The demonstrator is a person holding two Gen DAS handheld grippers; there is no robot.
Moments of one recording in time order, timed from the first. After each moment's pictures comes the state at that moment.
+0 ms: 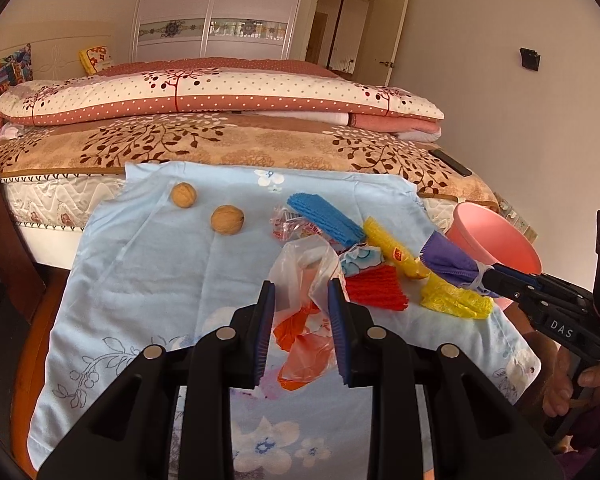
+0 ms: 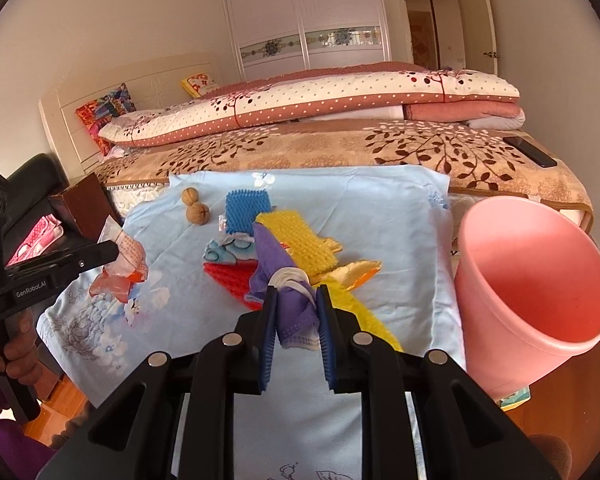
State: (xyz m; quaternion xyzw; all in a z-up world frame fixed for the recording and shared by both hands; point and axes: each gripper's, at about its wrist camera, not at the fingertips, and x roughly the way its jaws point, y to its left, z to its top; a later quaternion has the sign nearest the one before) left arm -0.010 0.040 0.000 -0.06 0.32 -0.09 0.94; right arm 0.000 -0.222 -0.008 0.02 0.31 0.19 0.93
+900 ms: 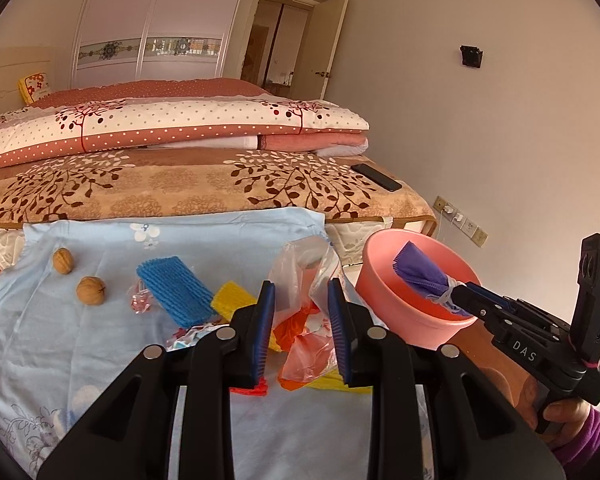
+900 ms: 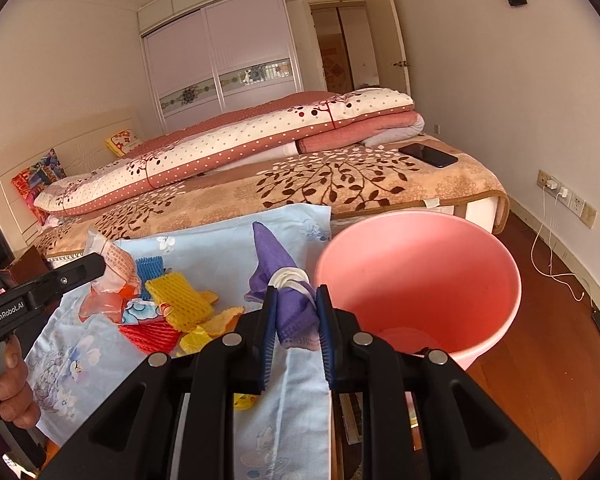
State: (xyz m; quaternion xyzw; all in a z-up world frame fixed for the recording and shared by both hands) left arm 0.039 -0.075 0.031 -0.05 0.28 -0.19 0.94; right arm 0.004 -0.321 0.008 0.09 0.26 0.06 0.96
